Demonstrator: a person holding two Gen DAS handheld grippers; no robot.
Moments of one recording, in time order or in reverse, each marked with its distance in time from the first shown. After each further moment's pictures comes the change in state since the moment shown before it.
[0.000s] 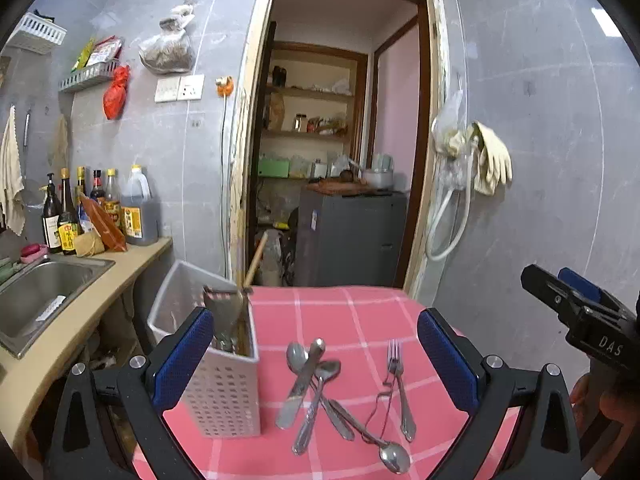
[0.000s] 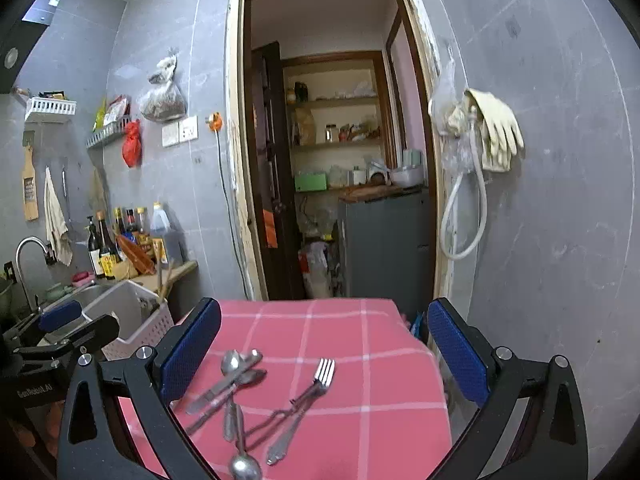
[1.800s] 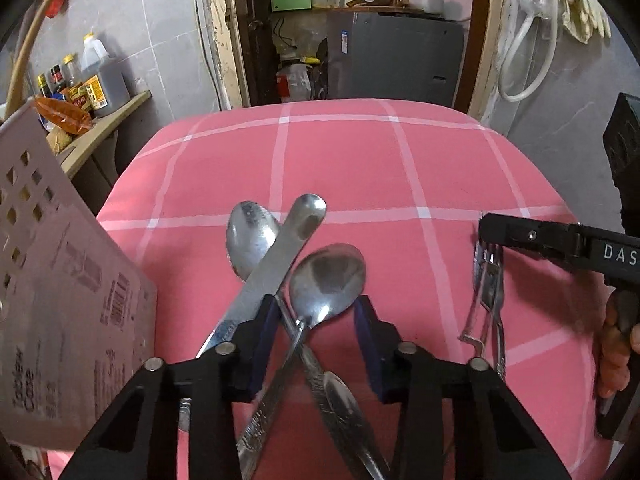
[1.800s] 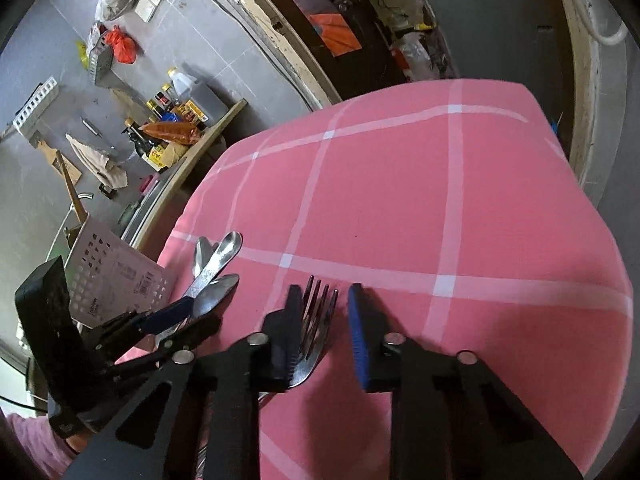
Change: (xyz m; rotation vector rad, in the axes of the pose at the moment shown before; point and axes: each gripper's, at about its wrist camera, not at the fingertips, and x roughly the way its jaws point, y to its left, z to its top) left arm 0.218 -0.041 -0.078 0.028 0.630 0.185; right arm 0.299 -0.043 -0.141 0.210 0.772 0.539
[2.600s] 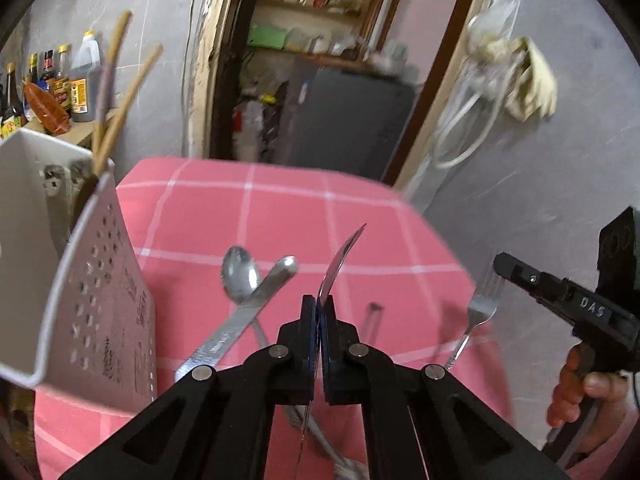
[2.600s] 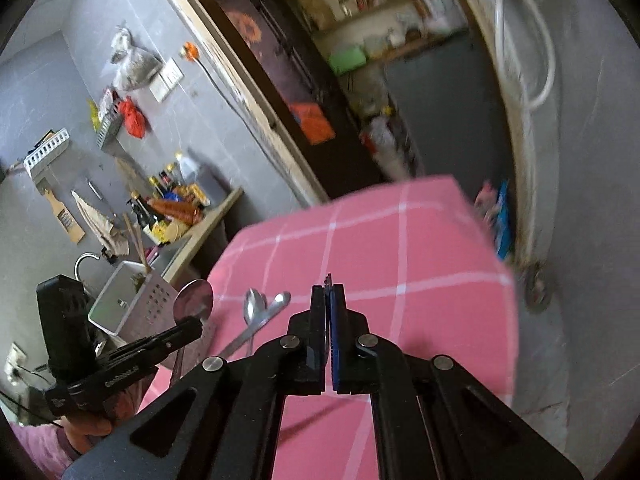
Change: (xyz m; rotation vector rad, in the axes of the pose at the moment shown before) left arm -0.088 0.031 0.003 -0.103 -0.159 -0.327; right arm -0.146 0.043 -0.039 0.027 -0.361 -0.127
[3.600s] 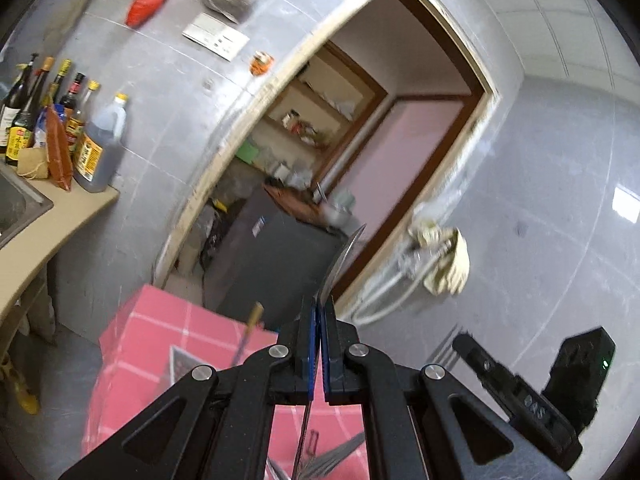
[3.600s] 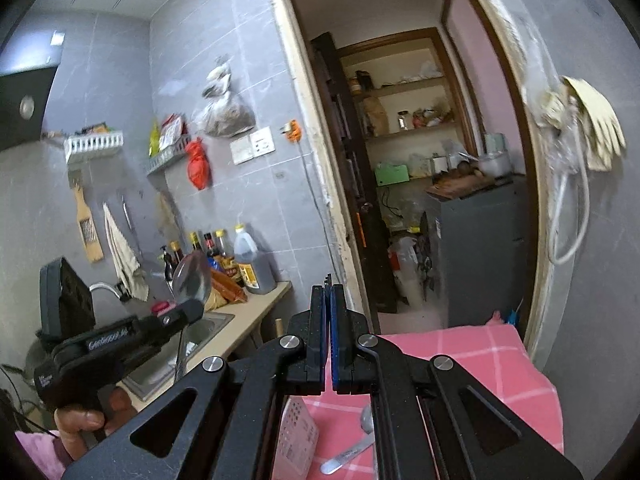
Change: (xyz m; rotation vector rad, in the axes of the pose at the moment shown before) left arm -0.157 0.132 0.080 -0.223 -0.437 -0.334; right arm -0.059 0.260 0.045 -0.267 -0.348 -0.065
